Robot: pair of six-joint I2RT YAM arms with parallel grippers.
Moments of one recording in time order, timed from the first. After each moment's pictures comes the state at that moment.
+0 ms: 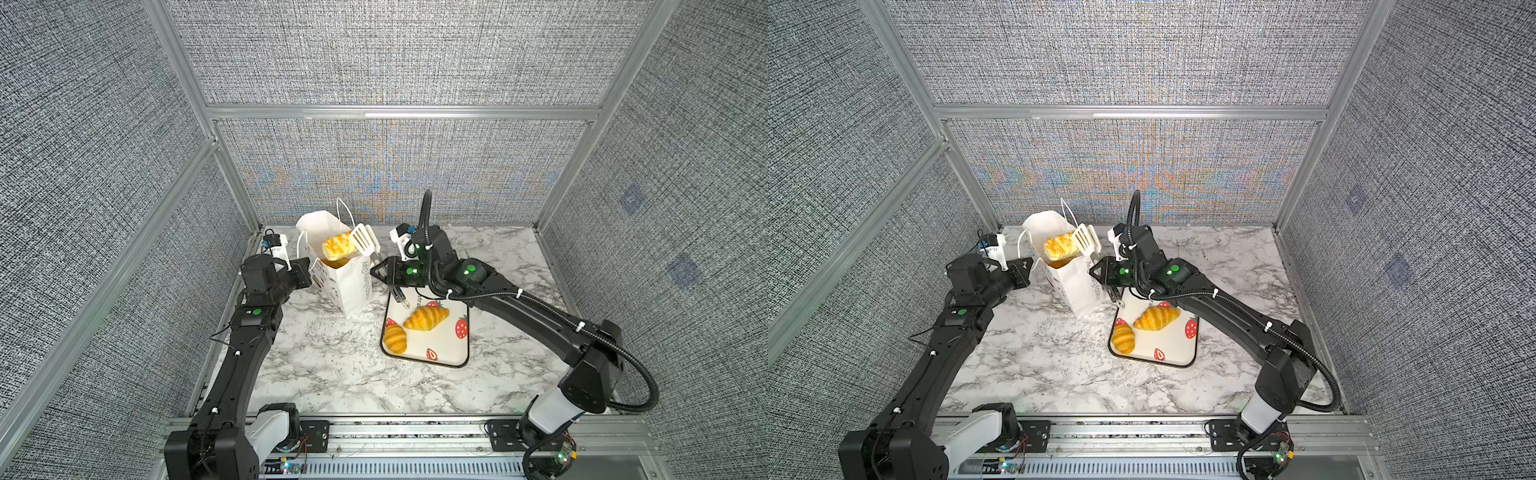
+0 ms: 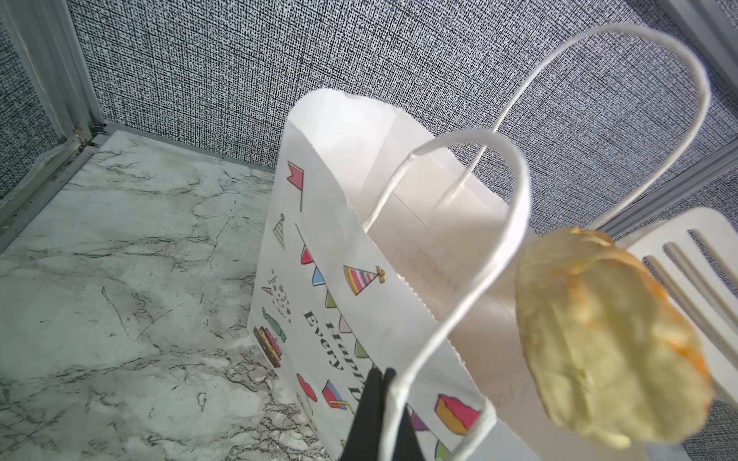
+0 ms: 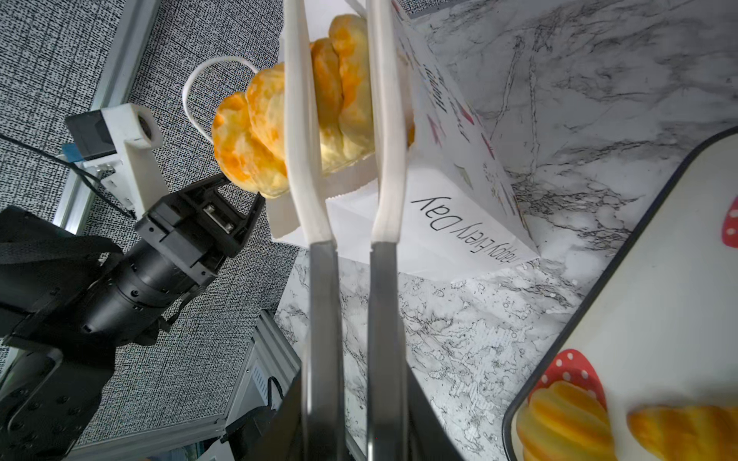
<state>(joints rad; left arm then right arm) 0.00 1.08 0.83 -0.11 0.34 -0.35 0.80 1.63 1.52 -0.42 -0.26 0.74</state>
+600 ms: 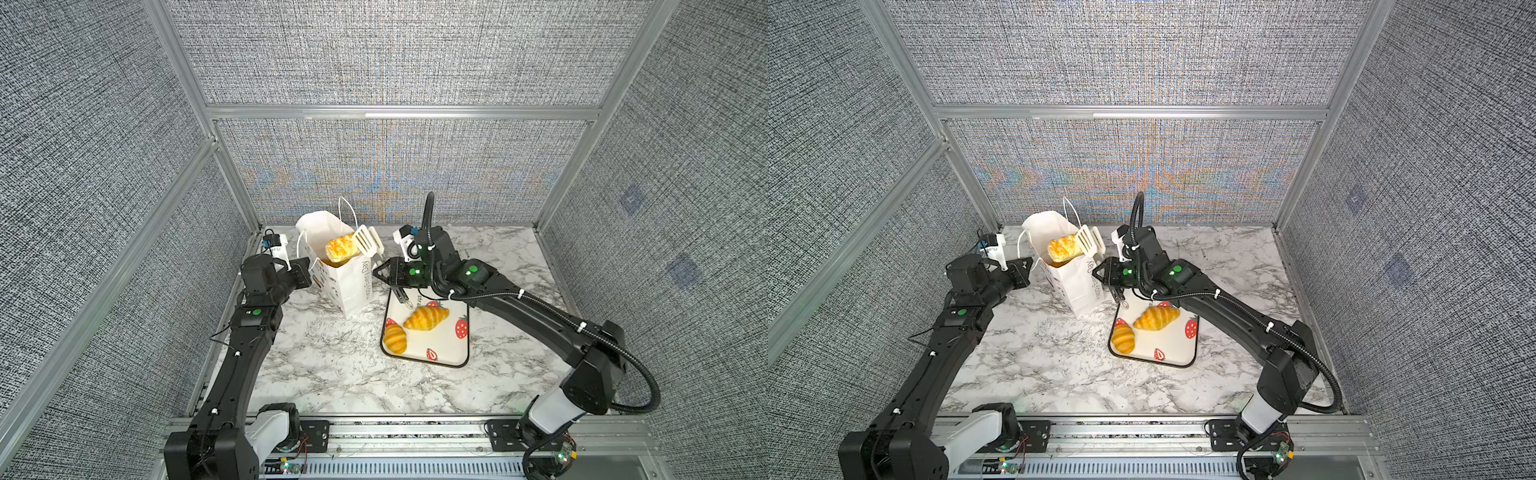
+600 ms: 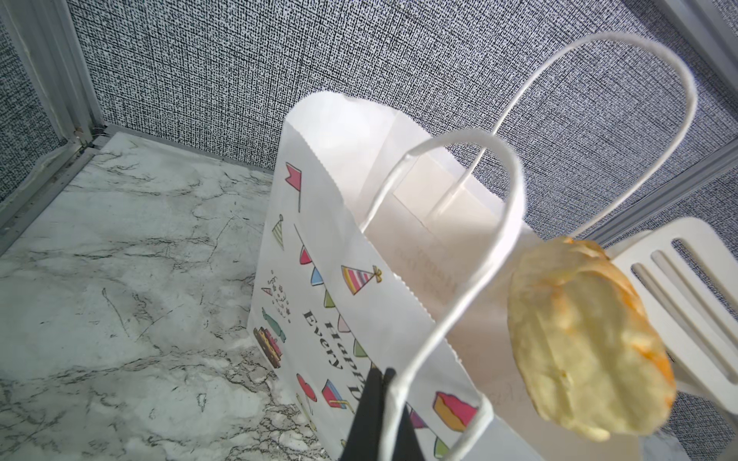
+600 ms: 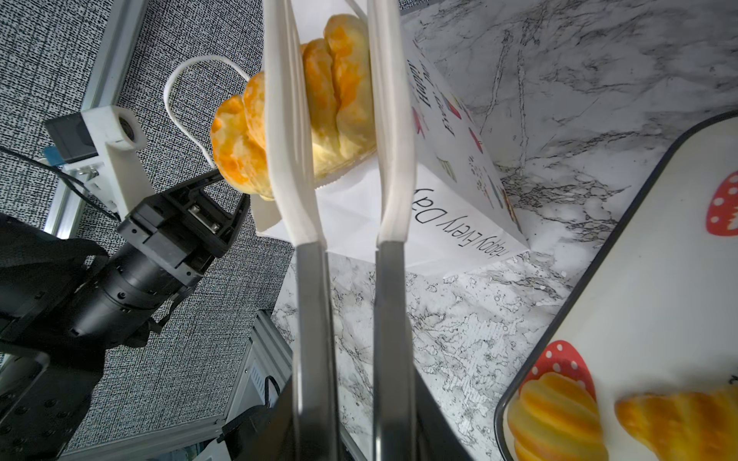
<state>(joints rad) 0.00 1.08 0.83 -0.11 0.34 -0.35 0.79 1.62 1.50 -0.42 -0.27 0.75</state>
